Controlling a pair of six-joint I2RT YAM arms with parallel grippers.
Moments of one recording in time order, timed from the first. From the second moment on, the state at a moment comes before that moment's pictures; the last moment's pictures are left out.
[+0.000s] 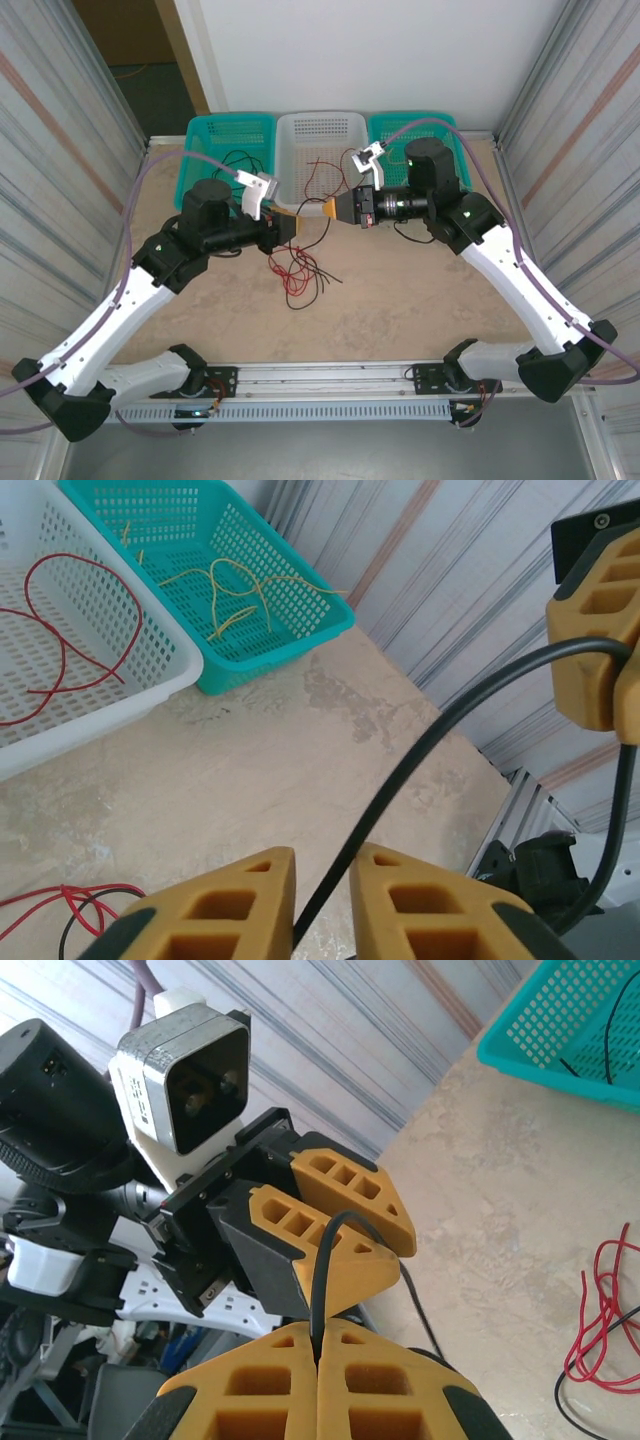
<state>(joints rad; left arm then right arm) -0.65 1.04 1.17 -0.53 0.35 -0.33 0.61 1.25 1.43 -0.56 -0.76 0.58</state>
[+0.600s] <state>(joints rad) -0.65 1.01 1.21 -0.64 0.19 -0.31 0.69 1.29 1.42 -0.65 -0.56 0.54</state>
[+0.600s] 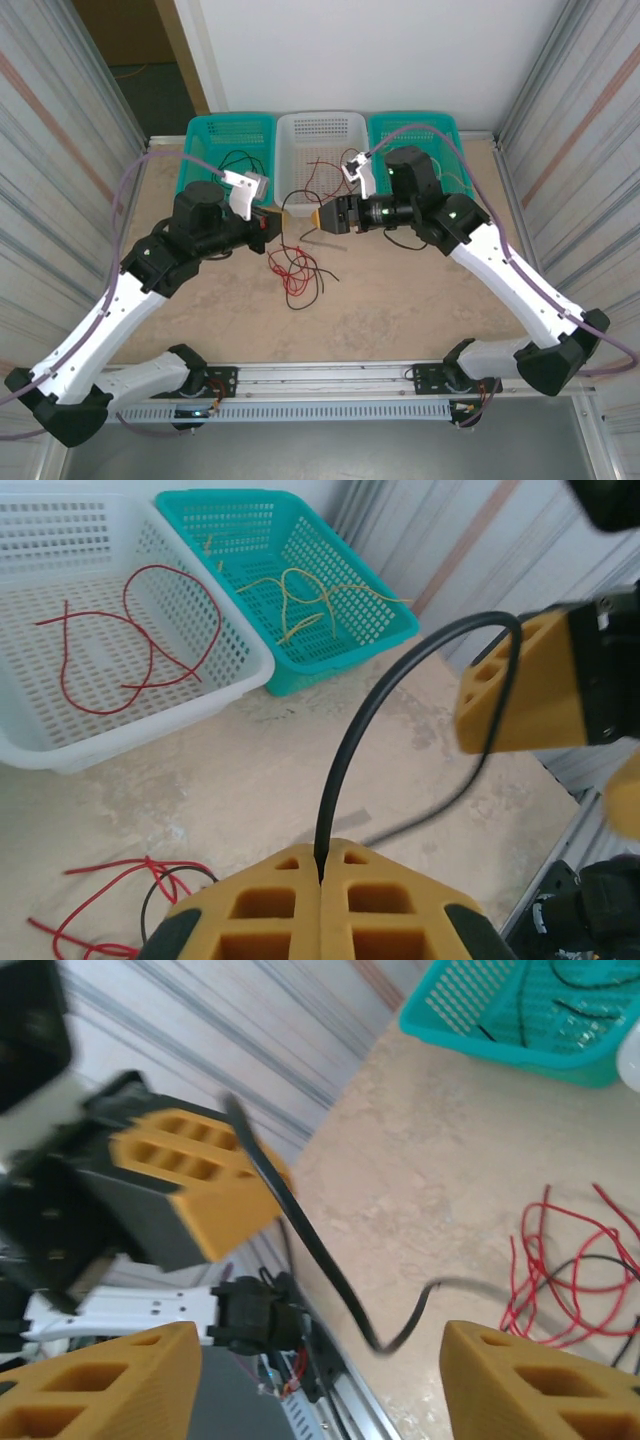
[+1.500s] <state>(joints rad) -0.21 1.40 1.65 -0.87 0.01 -0.56 0.66 1.28 1.31 -0.70 -0.24 0.57</state>
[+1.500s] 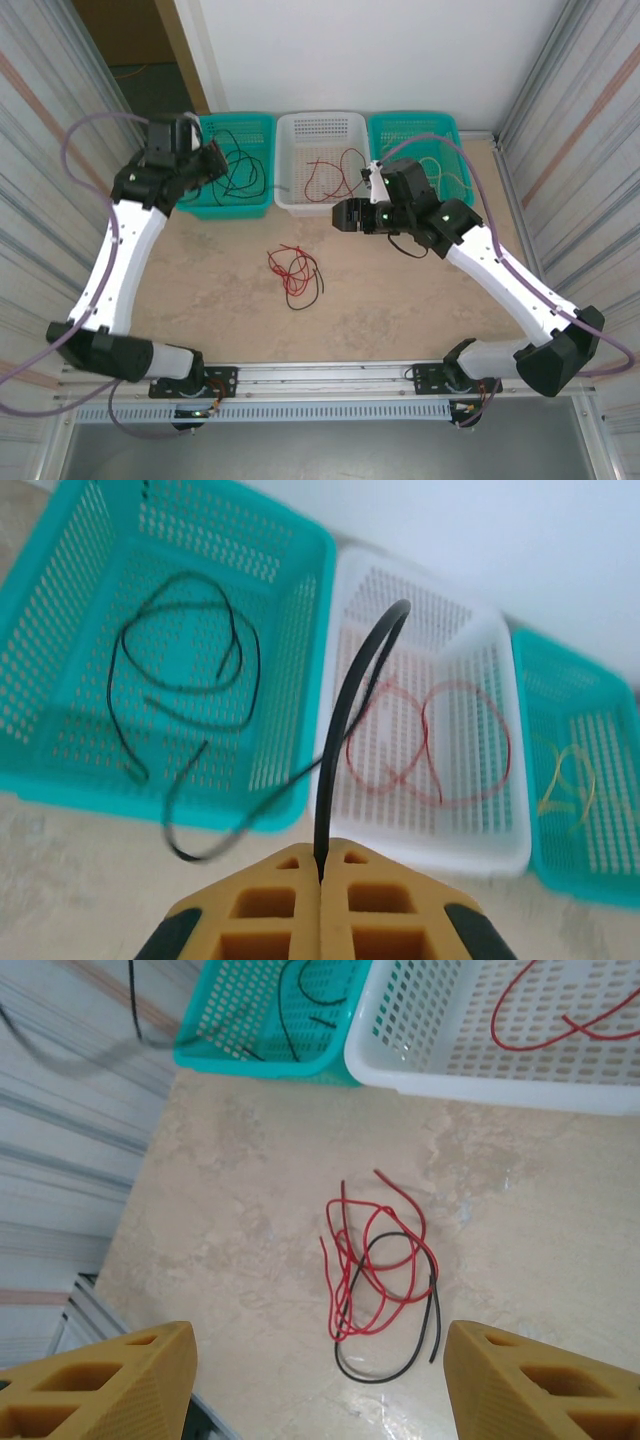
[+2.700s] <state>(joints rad) -0.15 1.66 1.58 -0.59 0.06 -0.66 0.68 1.31 1.27 -0.72 -0.24 0.56</state>
